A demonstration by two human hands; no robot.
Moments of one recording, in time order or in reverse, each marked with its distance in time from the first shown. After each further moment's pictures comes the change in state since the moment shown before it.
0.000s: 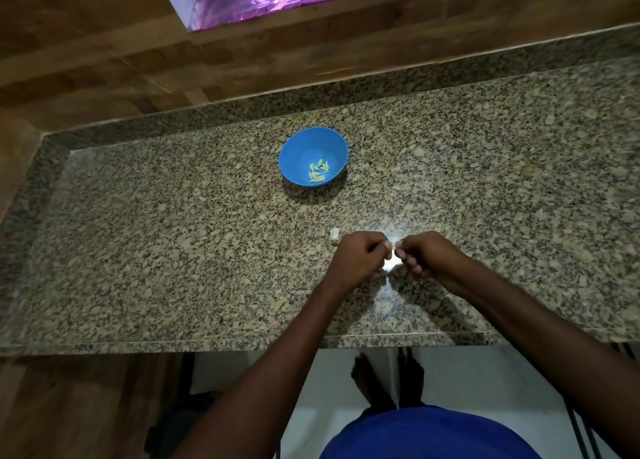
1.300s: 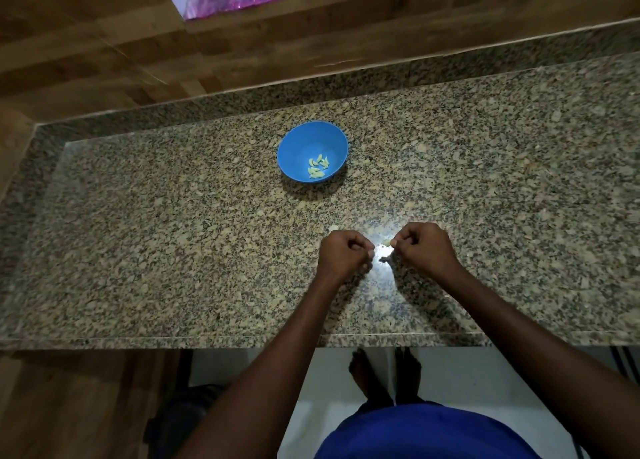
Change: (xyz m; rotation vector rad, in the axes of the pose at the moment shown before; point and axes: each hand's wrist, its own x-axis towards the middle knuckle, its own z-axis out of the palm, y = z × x) left_hand 0.007 -0.024 -0.002 -0.223 0.109 -0.351; right_hand 0.022 0.014 0.005 -0.492 0.406 -0.260
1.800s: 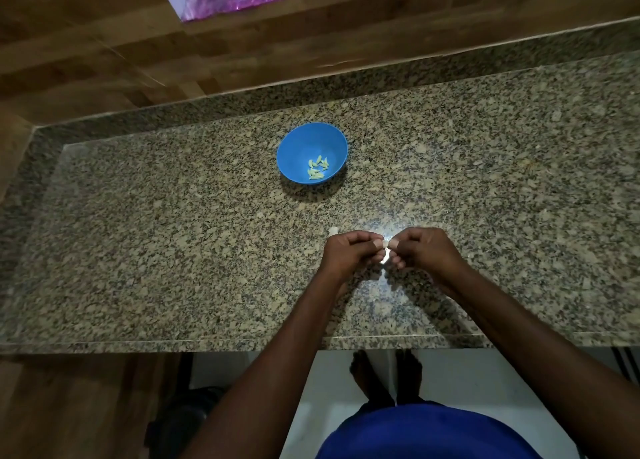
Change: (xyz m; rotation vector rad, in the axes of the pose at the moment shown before) left_hand -0.002 0.007 0.007 -0.518 -0.108 -0.144; right_hand -0.009 -0.006 -0.008 0.588 -0.205 0.154
